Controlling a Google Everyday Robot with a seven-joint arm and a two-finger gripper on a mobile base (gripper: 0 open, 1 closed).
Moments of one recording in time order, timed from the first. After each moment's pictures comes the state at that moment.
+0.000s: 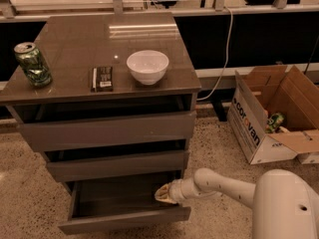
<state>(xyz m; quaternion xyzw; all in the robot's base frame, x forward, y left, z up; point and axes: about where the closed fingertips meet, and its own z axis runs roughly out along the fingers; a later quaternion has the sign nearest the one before) 0.550 -0.015 0.259 -0.66 0.62 0.25 0.34</state>
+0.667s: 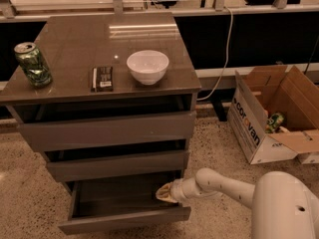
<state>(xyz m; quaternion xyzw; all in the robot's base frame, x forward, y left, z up) 0.558 -0.021 0.254 -0.64 0.63 0.26 0.35</state>
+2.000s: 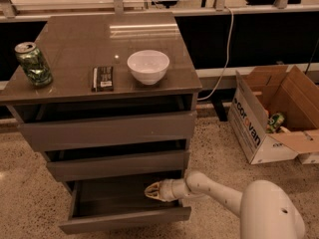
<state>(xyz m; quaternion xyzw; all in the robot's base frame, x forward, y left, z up) 0.581 0.030 0.229 -0.64 0.59 0.27 0.41</state>
